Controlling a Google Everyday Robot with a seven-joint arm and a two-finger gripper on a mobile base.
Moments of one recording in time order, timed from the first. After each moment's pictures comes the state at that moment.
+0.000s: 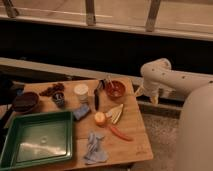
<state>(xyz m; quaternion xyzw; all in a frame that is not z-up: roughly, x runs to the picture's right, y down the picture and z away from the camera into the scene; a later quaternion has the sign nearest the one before) 0.252 0.064 0.828 -0.12 0.26 0.84 0.47</state>
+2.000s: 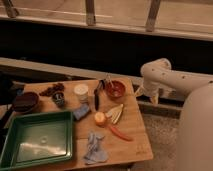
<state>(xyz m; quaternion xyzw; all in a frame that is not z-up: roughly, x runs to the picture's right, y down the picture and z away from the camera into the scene) 0.252 0.064 0.828 -0.12 0.26 0.83 0.47</state>
